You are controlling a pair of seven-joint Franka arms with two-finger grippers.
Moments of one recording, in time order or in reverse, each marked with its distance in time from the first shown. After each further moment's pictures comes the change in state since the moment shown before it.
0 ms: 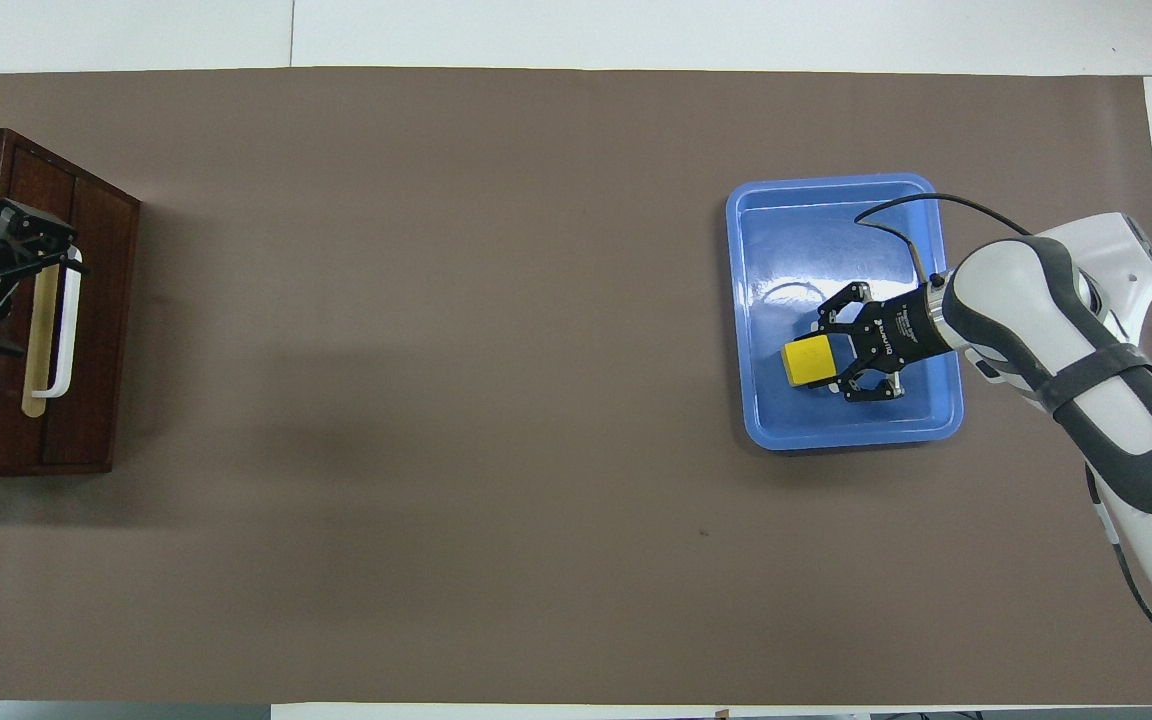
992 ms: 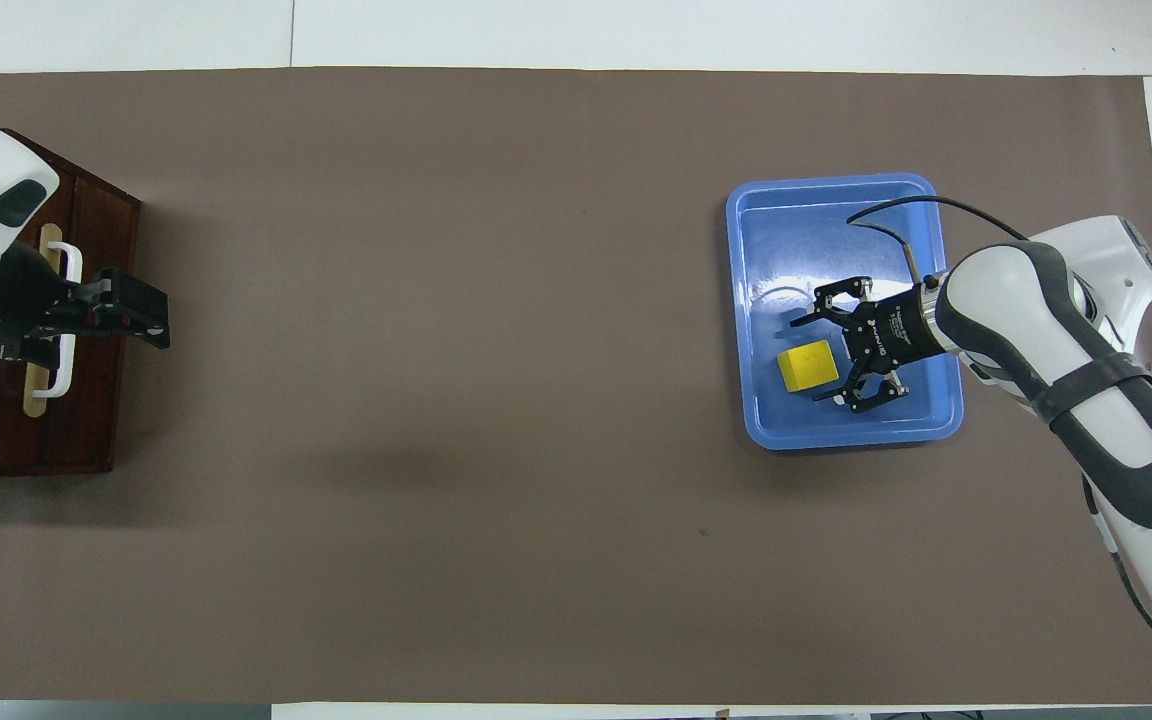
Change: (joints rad) left arm -0.174 -0.027 0.049 0.072 -0.051 -0.204 0.569; right arm 0.019 -0.039 0.003 -0.009 0.010 0.005 -0.006
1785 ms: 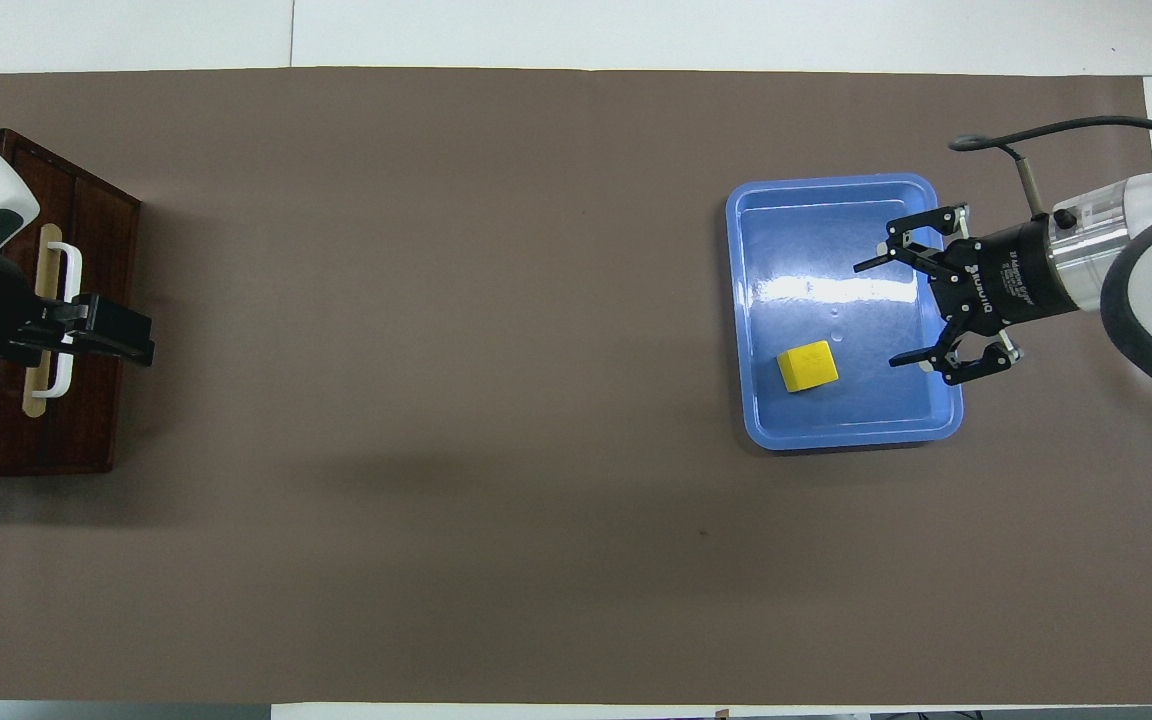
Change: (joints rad) left arm 0.000 -0.030 0.005 -0.002 -0.001 -0.002 0.215; right arm -0.002 -0.255 -0.002 0.200 -0.185 -0.254 0.084
